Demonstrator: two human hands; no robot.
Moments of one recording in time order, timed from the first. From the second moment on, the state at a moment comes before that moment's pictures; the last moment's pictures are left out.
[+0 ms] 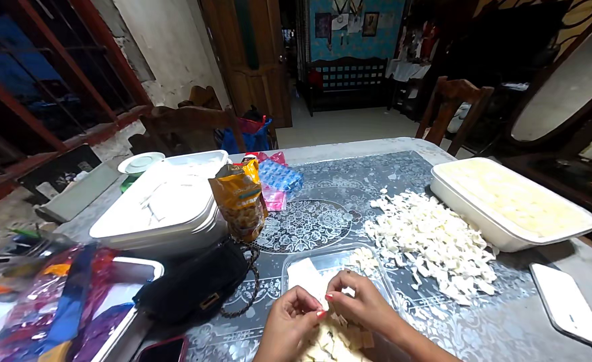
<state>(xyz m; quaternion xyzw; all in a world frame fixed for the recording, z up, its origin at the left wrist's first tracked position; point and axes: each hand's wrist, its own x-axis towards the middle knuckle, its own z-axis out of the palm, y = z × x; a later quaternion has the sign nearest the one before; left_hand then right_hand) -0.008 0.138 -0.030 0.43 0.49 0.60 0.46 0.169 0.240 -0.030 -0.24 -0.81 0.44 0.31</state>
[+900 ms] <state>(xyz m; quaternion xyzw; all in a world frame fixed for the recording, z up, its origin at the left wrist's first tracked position) -0.014 0.133 -0.030 0.66 0.66 0.27 0.25 0.177 0.258 -0.002 -0.35 -0.87 0.35 -0.07</state>
